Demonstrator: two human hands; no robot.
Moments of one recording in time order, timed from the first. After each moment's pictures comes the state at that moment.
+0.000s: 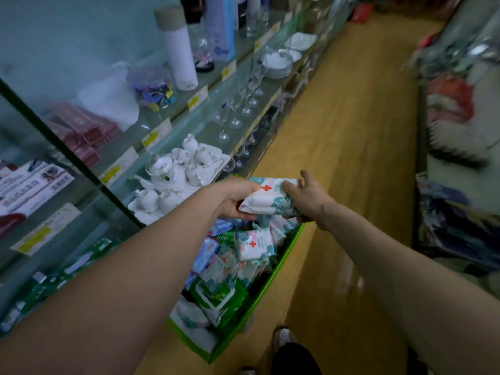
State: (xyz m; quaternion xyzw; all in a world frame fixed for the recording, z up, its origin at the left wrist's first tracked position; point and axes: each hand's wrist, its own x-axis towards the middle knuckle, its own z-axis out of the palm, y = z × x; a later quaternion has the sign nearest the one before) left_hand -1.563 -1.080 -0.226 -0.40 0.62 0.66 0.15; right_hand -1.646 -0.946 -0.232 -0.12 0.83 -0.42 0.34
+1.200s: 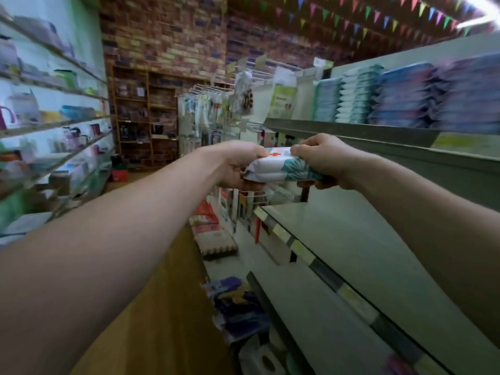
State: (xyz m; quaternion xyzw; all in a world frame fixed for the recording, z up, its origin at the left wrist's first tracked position) left_hand -1.788 -0.576 0.152 0.13 0.74 0.63 0.19; right_hand -1.725 -0.428 0.165 0.08 0.89 -0.43 -0.14
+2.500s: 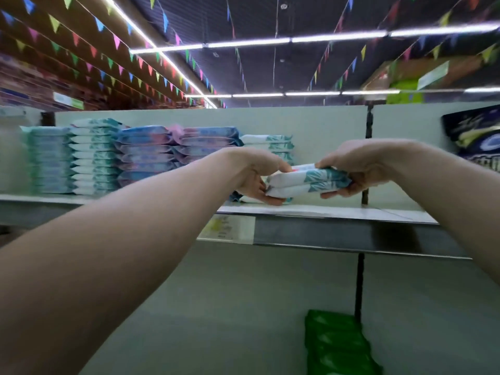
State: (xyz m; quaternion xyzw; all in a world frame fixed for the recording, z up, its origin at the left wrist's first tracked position) left_hand -1.713 -0.207 0.277 0.51 0.64 0.42 0.38; right_hand -1.549 -0.172 0.290 0.51 0.74 -0.33 -0.27
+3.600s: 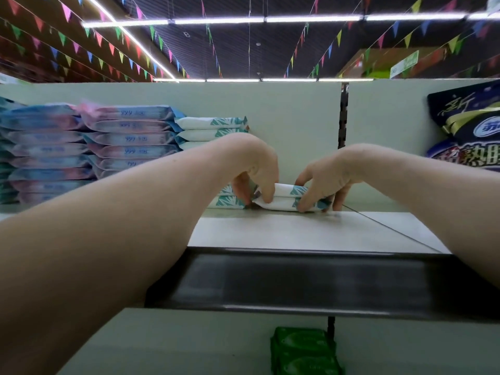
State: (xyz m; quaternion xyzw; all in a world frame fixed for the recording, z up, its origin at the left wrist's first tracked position) left_hand -1.664 -0.086 0.292 0.69 0.72 0.02 0.04; right_hand -1.527 -0.054 0.279 0.55 0.83 -0.12 -0.02
